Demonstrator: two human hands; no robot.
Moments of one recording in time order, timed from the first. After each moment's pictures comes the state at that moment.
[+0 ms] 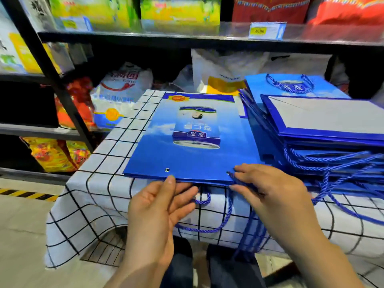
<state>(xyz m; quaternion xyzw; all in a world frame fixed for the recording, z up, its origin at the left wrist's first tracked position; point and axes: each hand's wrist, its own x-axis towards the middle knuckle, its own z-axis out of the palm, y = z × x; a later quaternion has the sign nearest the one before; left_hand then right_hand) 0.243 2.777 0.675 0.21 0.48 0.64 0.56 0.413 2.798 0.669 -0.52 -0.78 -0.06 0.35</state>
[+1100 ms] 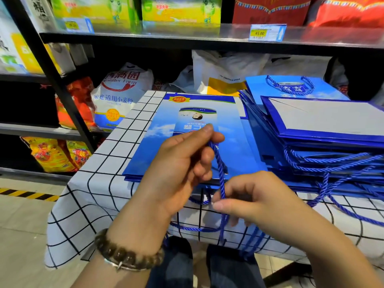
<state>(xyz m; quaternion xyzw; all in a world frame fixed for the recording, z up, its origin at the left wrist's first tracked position) 0.250 2.816 0.727 0.42 0.34 0.53 0.66 0.396 2.789 0.715 -0.50 -0.71 0.44 0.23</state>
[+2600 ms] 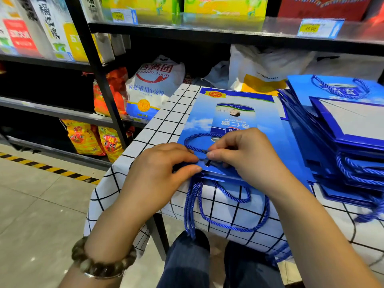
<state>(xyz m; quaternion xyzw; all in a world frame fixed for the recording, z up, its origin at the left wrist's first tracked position) 0.149 2.812 0.676 0.75 0.53 0.40 0.08 0.320 2.847 0.714 -0.49 -0.72 0.36 0.33</state>
